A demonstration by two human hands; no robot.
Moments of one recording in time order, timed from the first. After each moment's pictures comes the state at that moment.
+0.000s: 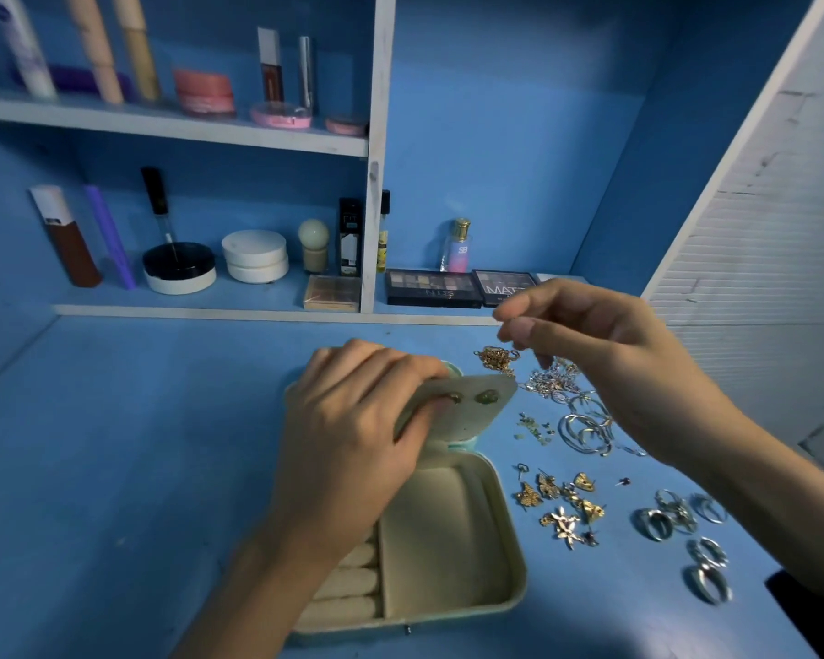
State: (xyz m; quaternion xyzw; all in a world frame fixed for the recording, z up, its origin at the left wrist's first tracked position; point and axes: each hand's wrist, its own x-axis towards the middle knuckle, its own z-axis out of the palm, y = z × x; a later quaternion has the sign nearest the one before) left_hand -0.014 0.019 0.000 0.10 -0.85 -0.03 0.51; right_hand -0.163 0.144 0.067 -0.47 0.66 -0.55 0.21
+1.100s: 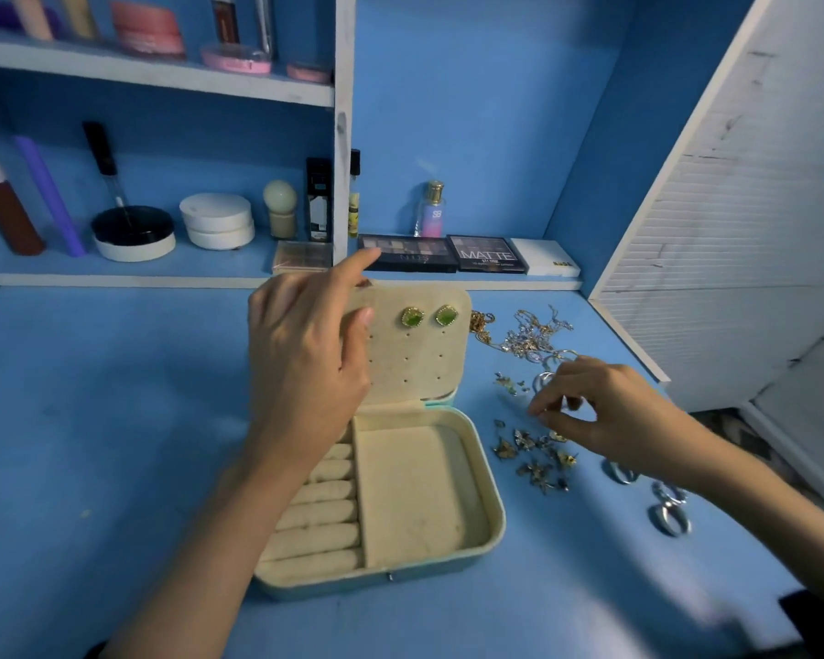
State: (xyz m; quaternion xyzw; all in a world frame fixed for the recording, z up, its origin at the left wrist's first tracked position) left_hand -0.031 -0.005 -0.015 0.17 -0.83 -0.10 0.52; right_hand -0.206 0.200 -0.009 -0.58 0.80 -0.17 0.02
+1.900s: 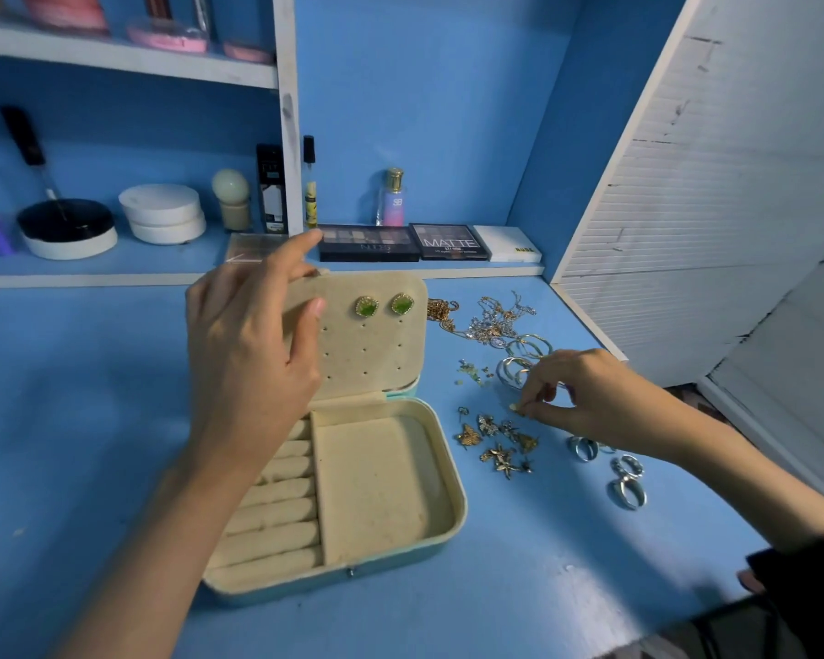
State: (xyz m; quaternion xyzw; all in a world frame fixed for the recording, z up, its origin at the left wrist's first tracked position) left_hand -0.030 -0.006 -0.016 0.17 -0.83 -0.11 0.52; right_hand -0.217 0.215 -0.005 -0.53 0.83 -0.14 0.07
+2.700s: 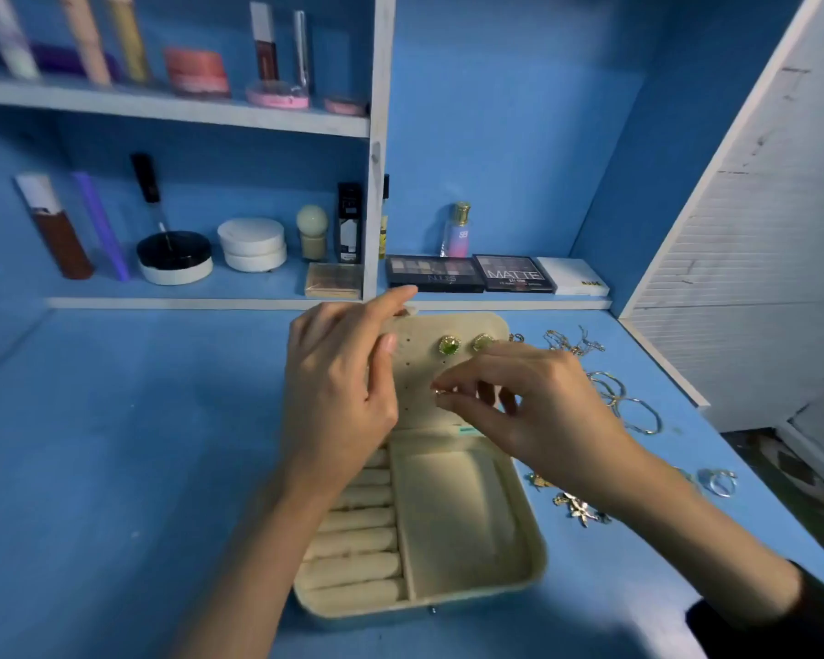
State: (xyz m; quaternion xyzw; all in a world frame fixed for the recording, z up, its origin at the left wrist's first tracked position) left_hand -0.026 -0.013 -0.016 0.15 -0.83 -0.13 0.53; right_hand -0.135 0.120 0.014 -0.63 0.68 -0.35 -0.10
